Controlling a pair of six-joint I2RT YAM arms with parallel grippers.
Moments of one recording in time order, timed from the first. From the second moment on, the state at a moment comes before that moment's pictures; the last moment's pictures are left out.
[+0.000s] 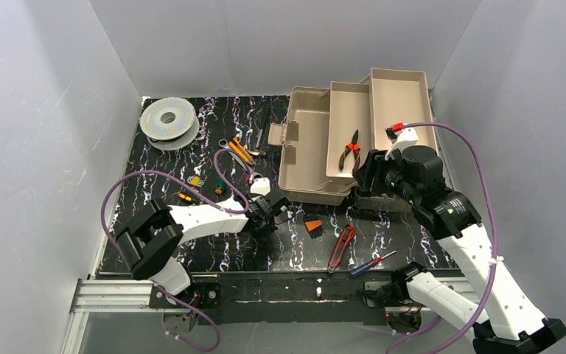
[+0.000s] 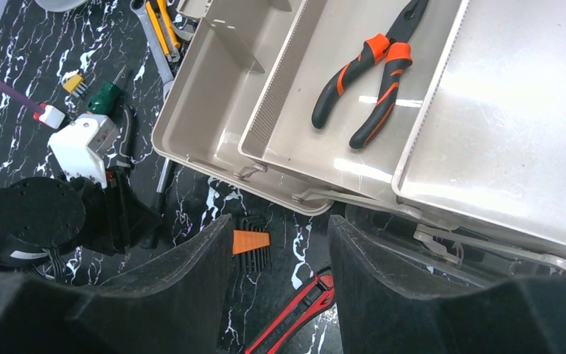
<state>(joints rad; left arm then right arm) -0.96 1.56 0.84 -0.54 -0.39 -0.97 0.49 0.81 1.03 -0.68 0.02 0.32</state>
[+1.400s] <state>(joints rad) -0.76 1.70 1.40 -0.46 -0.15 -0.55 0.70 0.82 0.86 -0.93 0.02 0.61</state>
